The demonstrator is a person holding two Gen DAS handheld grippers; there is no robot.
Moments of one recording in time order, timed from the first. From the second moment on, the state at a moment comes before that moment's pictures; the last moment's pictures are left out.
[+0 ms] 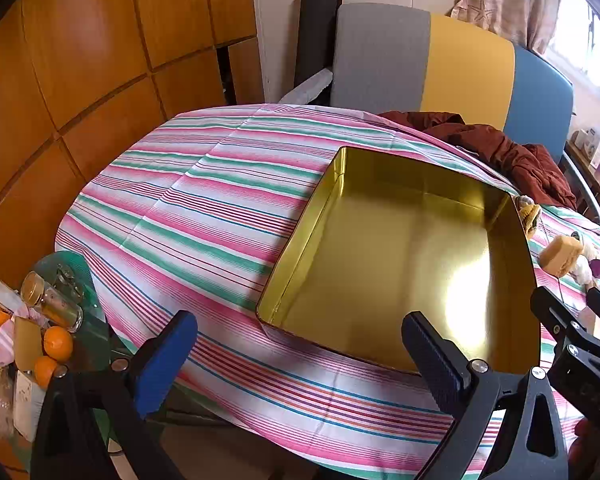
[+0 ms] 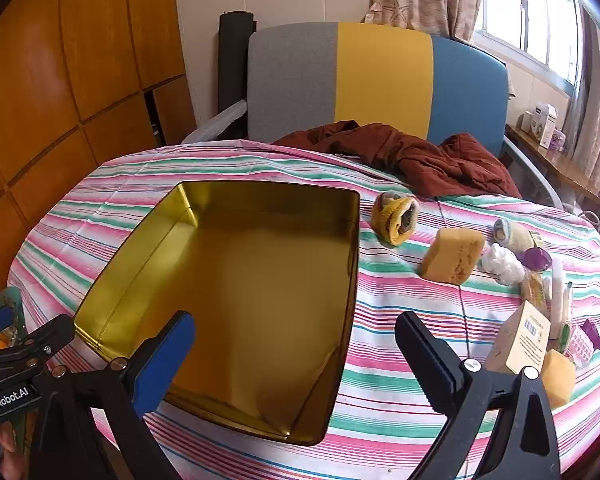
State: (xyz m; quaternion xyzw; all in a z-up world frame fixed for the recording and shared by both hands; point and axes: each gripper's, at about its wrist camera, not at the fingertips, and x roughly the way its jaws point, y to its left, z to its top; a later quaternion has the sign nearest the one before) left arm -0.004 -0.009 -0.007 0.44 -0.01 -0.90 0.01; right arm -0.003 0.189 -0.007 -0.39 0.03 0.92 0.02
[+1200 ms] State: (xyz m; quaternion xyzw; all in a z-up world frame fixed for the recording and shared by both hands) left arm -0.002 -0.002 -0.002 0.43 -0.02 -0.90 0.02; right arm 0.003 0.189 -0.005 -0.39 0.02 0.92 0.01
